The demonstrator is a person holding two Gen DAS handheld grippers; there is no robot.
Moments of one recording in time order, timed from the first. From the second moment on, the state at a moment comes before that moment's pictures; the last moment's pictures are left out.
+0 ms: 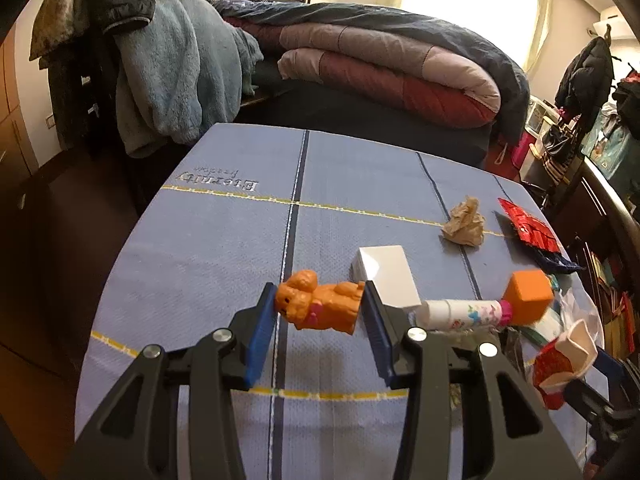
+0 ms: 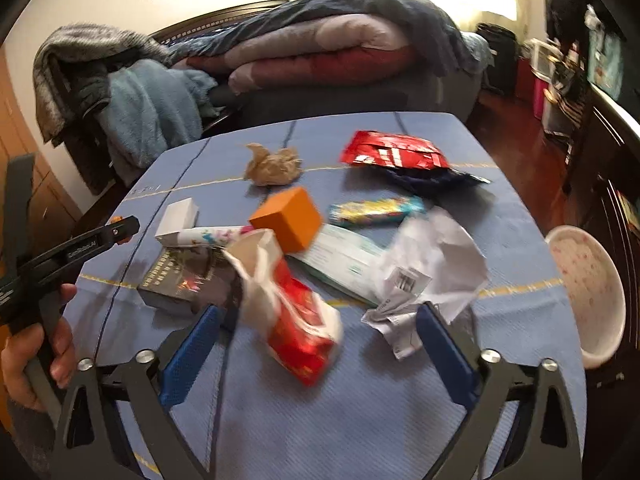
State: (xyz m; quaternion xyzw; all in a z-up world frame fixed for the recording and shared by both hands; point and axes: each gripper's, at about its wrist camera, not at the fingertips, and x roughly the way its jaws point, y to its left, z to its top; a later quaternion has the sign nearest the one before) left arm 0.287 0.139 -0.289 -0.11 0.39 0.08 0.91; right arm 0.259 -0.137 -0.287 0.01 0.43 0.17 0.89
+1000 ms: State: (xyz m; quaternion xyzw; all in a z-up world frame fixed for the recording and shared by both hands) left arm 0.259 -0.042 -0.210 -0.06 0.34 -0.14 0.93; right arm 0.205 -0.265 -0.239 0.09 0.35 0.12 0.92
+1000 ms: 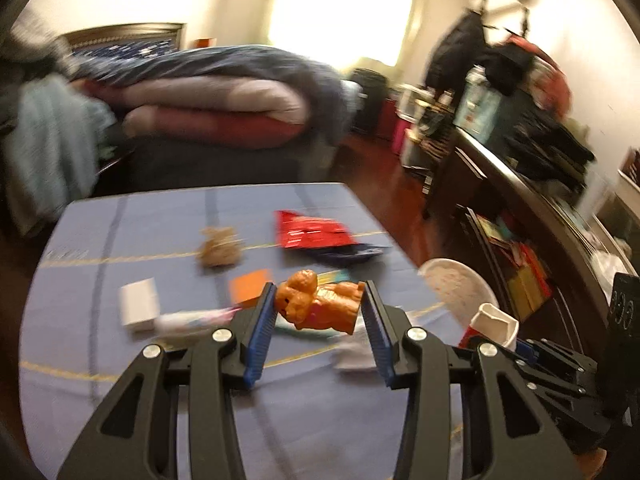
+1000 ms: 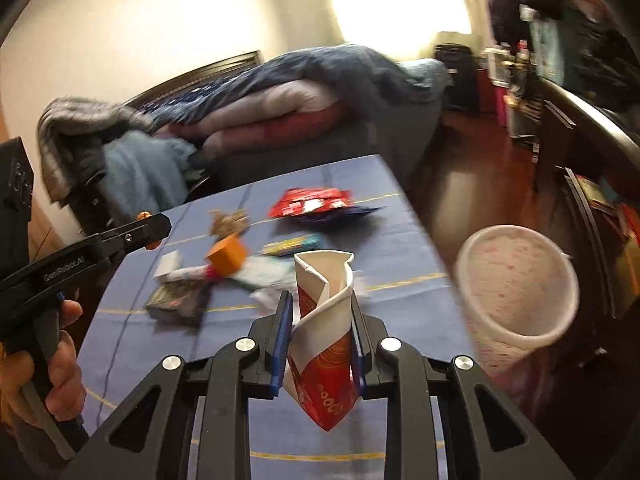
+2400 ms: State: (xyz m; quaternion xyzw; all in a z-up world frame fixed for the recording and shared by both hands) left arm 0.431 -0.326 -0.305 -0.02 0.44 -0.30 0.85; right arm 0.305 -0.483 -0.337 0.15 0.39 -0.12 0.90
